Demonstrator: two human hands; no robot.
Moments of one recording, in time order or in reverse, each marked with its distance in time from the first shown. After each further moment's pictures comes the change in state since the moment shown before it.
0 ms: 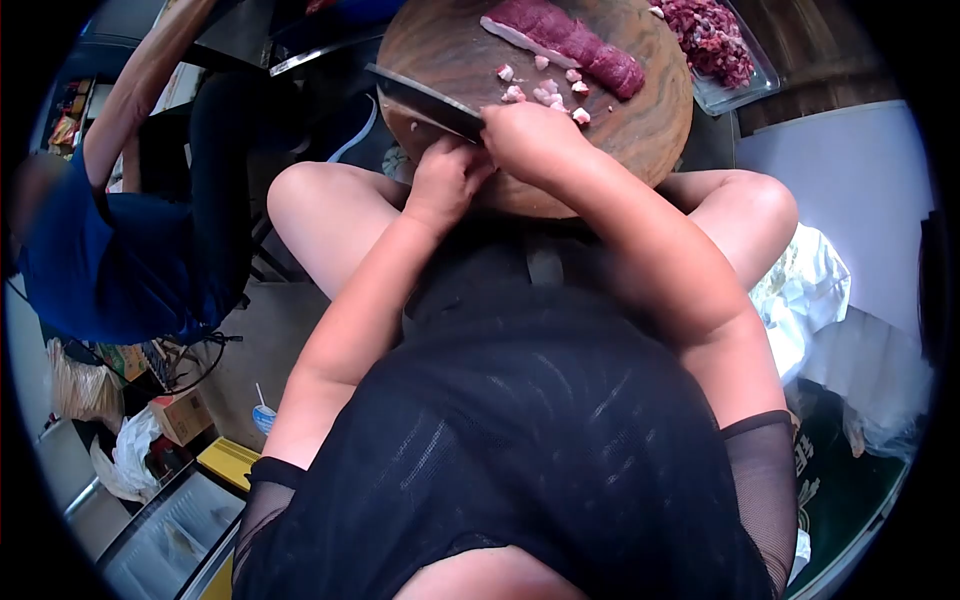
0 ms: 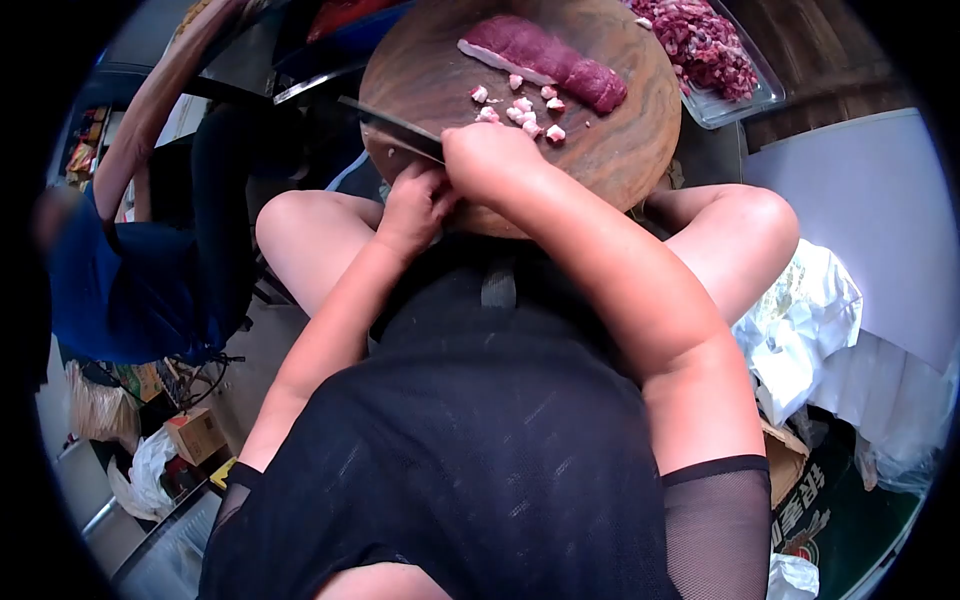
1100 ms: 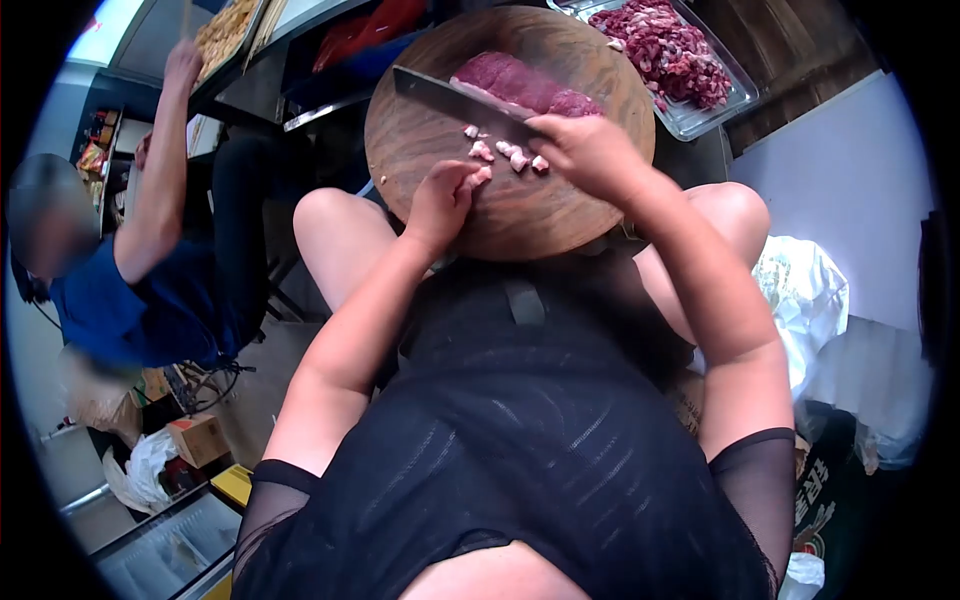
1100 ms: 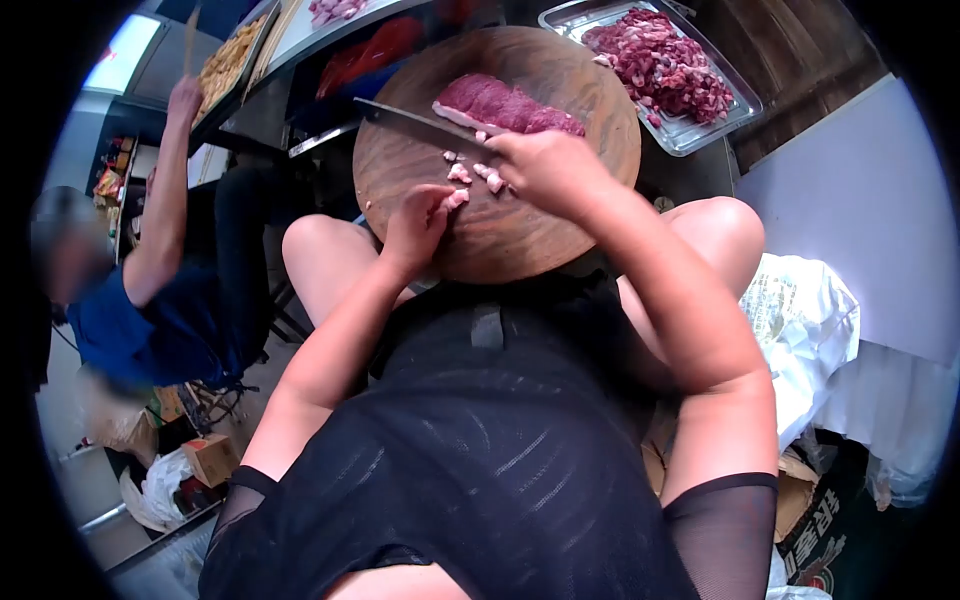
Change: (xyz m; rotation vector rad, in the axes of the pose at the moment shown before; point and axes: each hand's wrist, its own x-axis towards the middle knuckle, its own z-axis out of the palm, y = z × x) left_hand 0.044 0.015 0.020 0.051 0.055 0.030; right_hand -0.047 0.104 -0.056 0.200 0.298 -0.065
